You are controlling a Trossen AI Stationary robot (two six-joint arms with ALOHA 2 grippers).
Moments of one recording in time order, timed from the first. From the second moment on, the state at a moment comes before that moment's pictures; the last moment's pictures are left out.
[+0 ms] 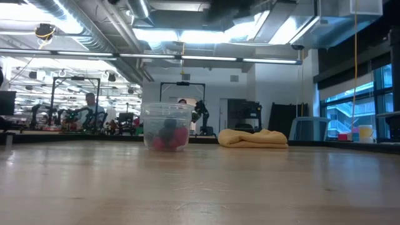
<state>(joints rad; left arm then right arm) -0.11 0.99 1.10 -0.58 -0.10 -0.33 0.40 1.99 1.88 -1.05 0.27 0.46</state>
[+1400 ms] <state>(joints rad) -0.06 0.44 0.46 -0.05 -0.23 -0.21 -0.01 2.19 1.87 -0.74 0.13 0.17</state>
